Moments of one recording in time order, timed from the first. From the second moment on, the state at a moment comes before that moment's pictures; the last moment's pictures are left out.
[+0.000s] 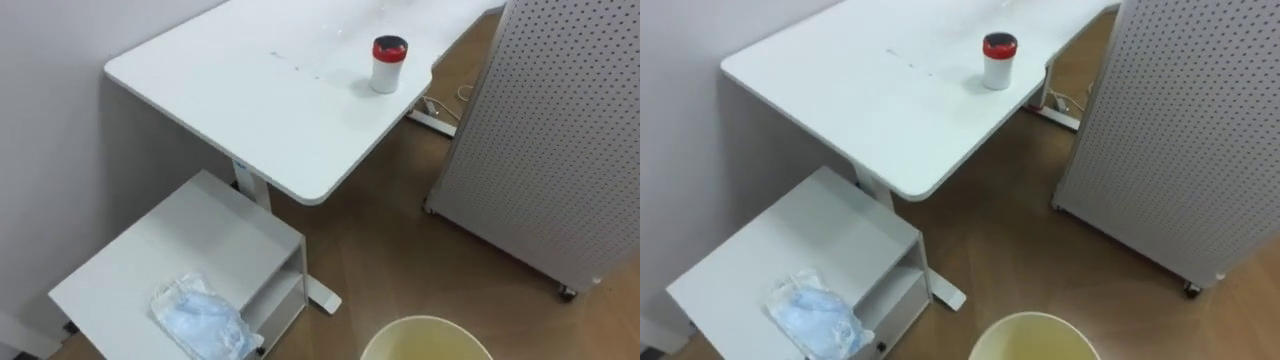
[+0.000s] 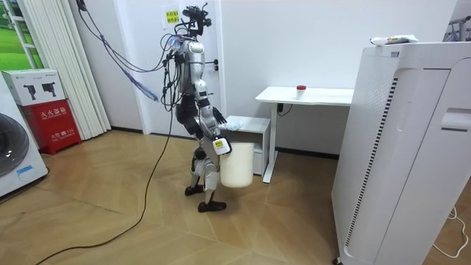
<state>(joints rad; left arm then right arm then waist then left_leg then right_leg) -0.18 0.18 -0.09 1.13 0.23 -0.14 0.31 -0.11 -0.26 0.11 1.29 0.58 -0.11 0.06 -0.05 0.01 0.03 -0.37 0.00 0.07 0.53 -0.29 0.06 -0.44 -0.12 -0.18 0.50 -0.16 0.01</state>
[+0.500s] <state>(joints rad) -0.27 0.18 -0.13 1.14 0.25 -0.21 0.60 -0.15 -0.26 0.22 1.35 0.66 -0.13 0.06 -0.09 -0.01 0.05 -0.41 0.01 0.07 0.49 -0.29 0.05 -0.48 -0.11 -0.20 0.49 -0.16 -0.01</state>
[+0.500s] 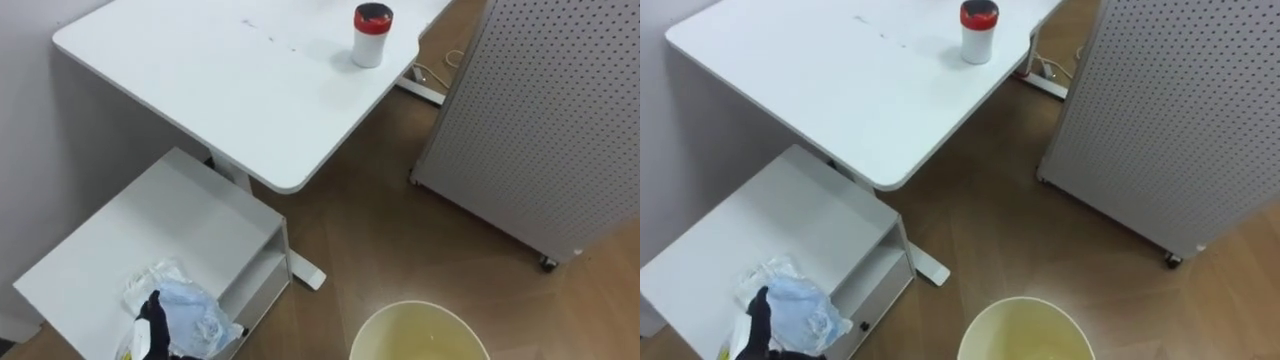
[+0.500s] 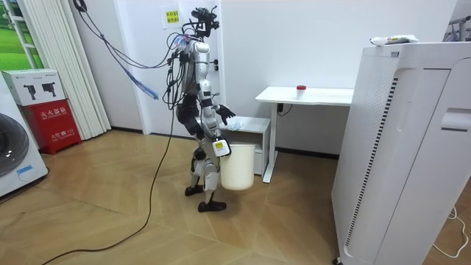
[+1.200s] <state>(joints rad) -0.28 0.21 -0.18 1.16 0.28 -0.24 0.70 -0.15 -0.26 0.28 1.35 0.76 -0.14 0.07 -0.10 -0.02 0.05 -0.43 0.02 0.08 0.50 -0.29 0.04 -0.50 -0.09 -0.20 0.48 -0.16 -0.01</state>
